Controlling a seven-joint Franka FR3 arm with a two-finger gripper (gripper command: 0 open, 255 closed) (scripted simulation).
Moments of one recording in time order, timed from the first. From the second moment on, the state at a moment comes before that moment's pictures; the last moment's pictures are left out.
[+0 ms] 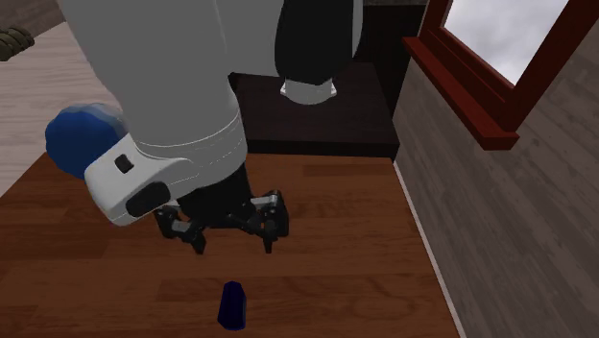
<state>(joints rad) -0.07 0.42 -0.09 -1.93 0.10 2.38 -0.27</state>
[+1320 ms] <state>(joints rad) -0.10 0.72 -0.06 -1.70 0.14 2.45 -0.32</state>
